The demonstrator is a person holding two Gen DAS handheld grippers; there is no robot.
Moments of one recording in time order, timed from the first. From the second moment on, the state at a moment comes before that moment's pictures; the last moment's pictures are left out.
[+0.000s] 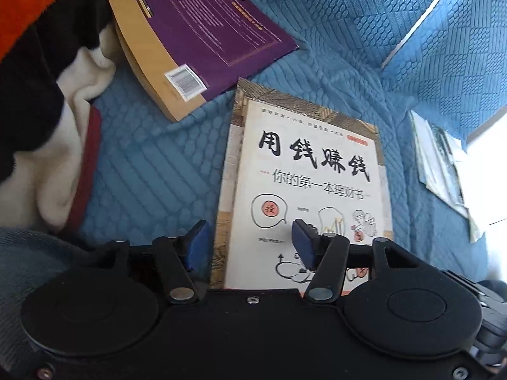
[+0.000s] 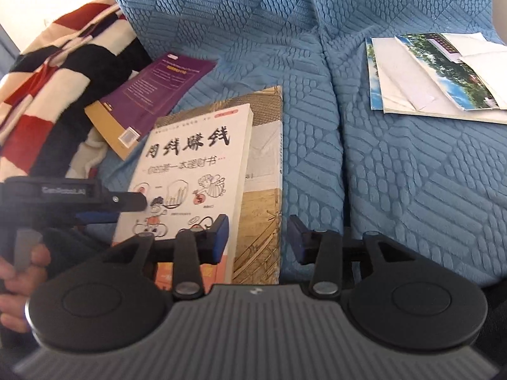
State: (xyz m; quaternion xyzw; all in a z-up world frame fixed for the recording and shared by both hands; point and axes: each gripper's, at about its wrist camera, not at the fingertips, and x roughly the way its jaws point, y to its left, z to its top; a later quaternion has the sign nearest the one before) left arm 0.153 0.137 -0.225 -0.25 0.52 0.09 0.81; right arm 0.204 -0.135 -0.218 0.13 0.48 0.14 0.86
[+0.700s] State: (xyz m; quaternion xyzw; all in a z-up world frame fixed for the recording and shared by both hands) left arm 0.163 0.122 -0.225 -0.22 0.53 0.05 0.82; right arm 0.214 -0.147 -0.226 0.19 0.46 0.16 0.85
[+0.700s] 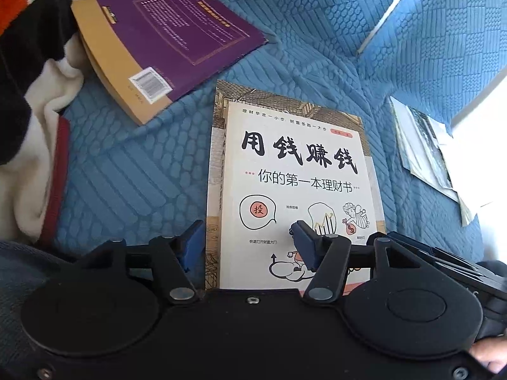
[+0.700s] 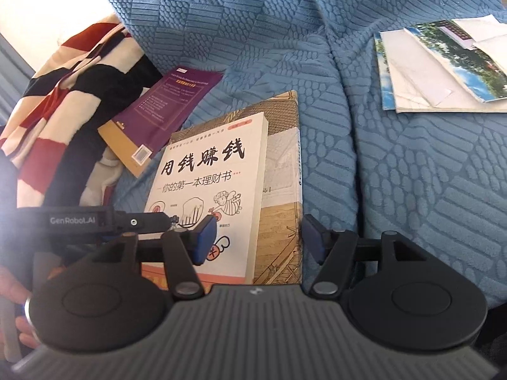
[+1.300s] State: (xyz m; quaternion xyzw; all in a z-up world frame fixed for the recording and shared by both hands) left arm 0.186 0.073 -0.225 -0.21 0.53 0.00 0.82; right arm 0.218 -0.182 -0.219 0.19 0.45 0.12 0.86
